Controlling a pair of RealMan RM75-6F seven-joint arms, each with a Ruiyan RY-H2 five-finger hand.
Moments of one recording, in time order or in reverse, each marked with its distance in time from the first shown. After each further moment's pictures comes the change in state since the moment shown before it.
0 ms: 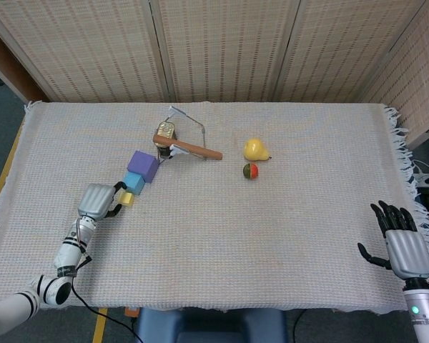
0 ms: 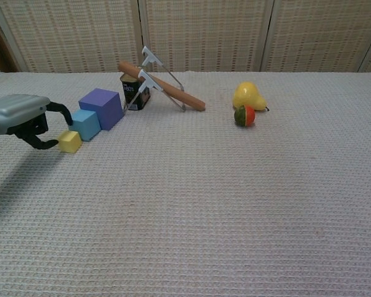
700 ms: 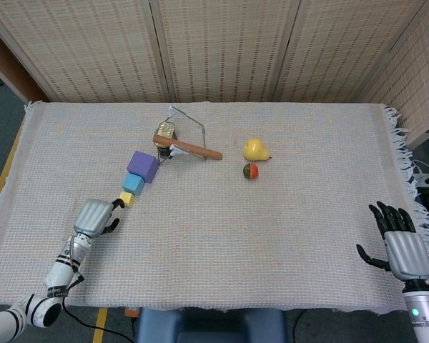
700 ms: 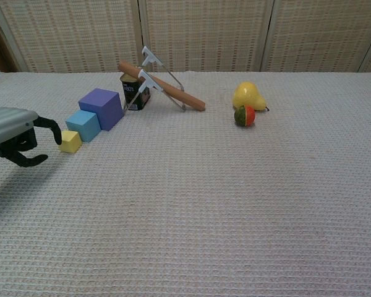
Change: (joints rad) left arm 0.083 0.066 0.080 -0.145 0.062 0.085 0.036; right arm -0.006 0.005 -0.008 -0.008 -0.024 0.016 0.006
